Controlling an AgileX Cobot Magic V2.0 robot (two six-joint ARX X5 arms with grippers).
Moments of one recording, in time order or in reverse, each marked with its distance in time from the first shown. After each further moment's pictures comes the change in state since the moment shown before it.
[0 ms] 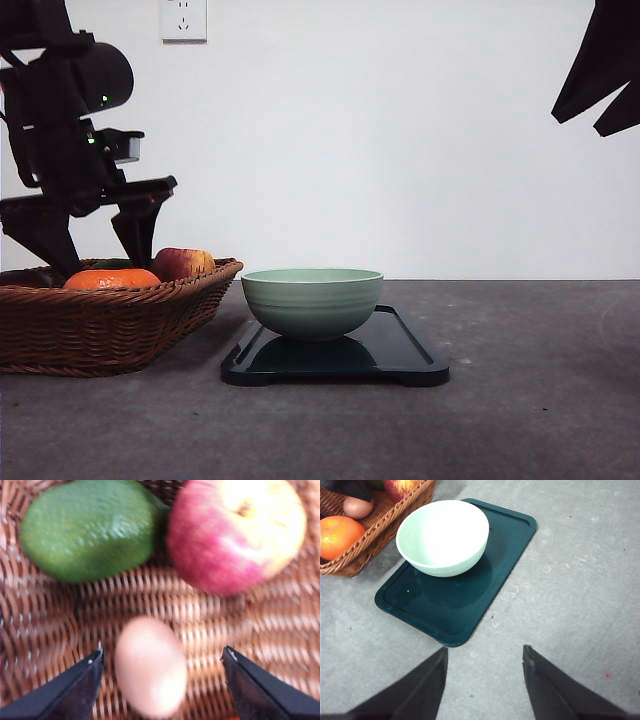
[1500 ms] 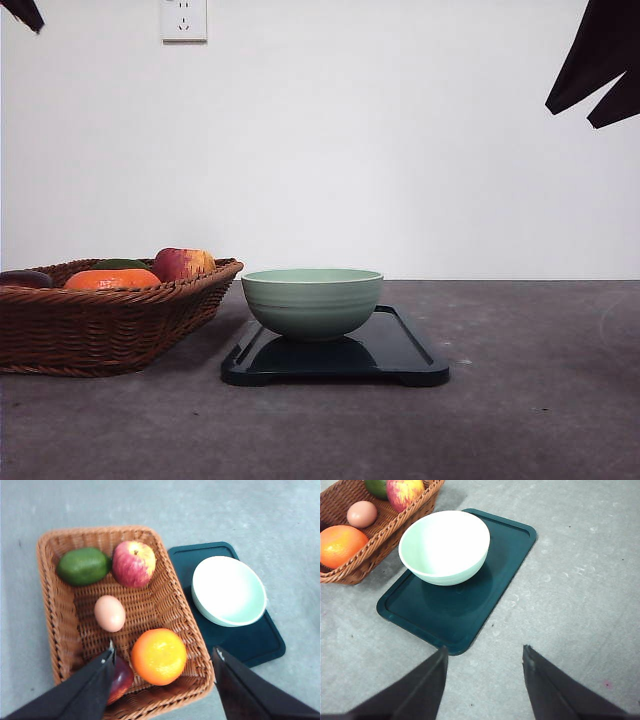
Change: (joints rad) left_arx 0.133 -0.788 -0.183 -0.225 0.285 0.080; right_arx 0.000 0.000 0.000 0.027 0.000 -0.001
